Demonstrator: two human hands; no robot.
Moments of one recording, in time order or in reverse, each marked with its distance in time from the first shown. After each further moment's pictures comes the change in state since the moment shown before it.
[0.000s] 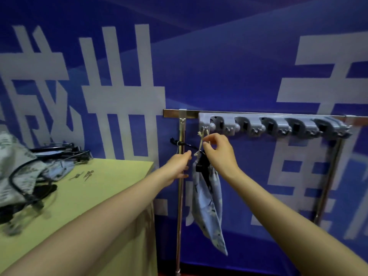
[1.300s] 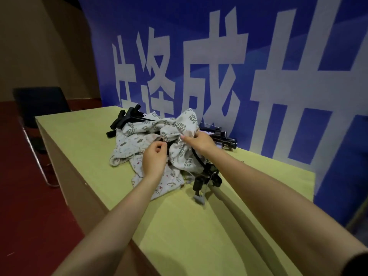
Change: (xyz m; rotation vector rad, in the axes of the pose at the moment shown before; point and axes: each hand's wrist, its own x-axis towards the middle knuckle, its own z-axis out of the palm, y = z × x) left_hand -0.128 -0.162 -0.434 0.150 1.183 0.109; right_hand -0.044 -0.265 0.431 0.174 -0.822 -0.043
